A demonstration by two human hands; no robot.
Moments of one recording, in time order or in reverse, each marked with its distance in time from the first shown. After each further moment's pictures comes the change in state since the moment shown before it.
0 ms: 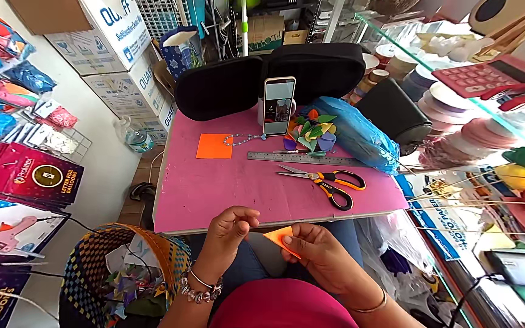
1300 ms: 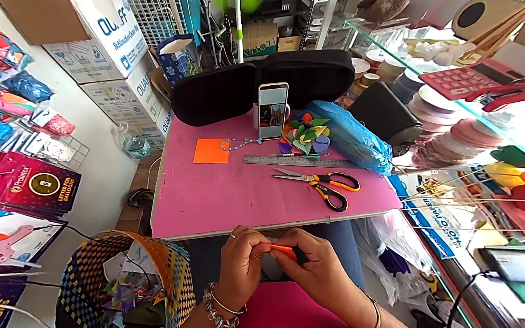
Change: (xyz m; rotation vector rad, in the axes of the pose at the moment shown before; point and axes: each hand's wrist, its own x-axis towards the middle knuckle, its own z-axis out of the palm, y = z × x) left_hand -0.021 -0.018 0.038 0.583 0.161 0.400; right_hand 0.000 0.019 0.002 -0.860 0.042 -0.732
